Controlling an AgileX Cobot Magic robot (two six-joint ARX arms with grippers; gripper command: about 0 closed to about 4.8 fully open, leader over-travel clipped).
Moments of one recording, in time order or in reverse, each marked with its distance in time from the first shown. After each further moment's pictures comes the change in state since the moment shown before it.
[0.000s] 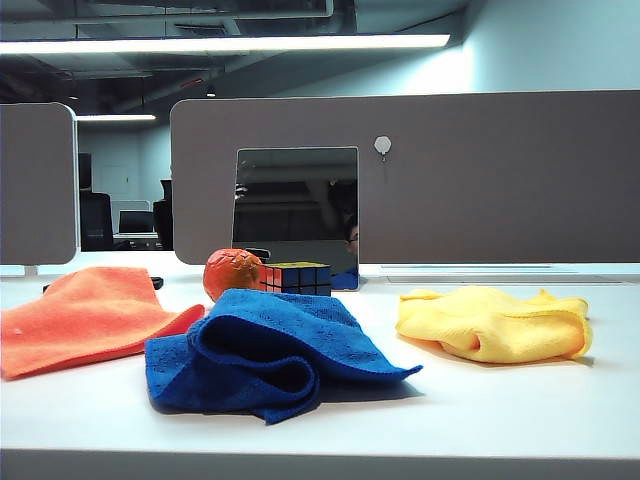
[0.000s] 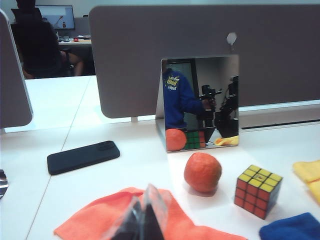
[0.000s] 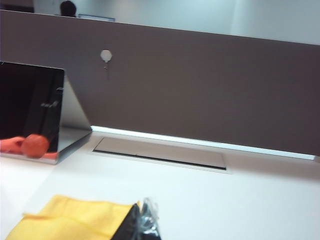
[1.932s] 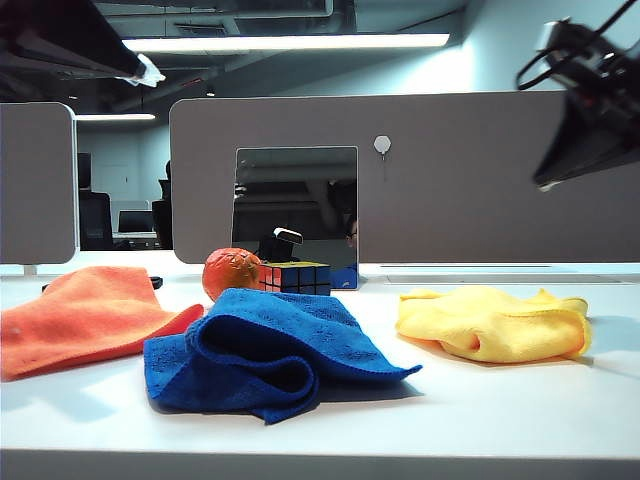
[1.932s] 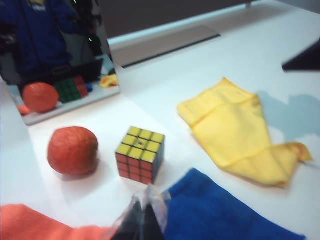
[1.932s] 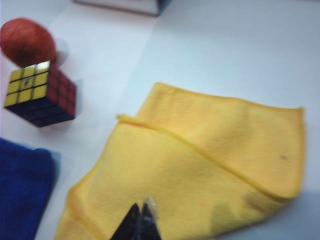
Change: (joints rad) left arm -0.395 0.739 0.312 0.084 0.038 0.064; right arm 0.041 1.244 0.569 -0.121 -0.414 0.079
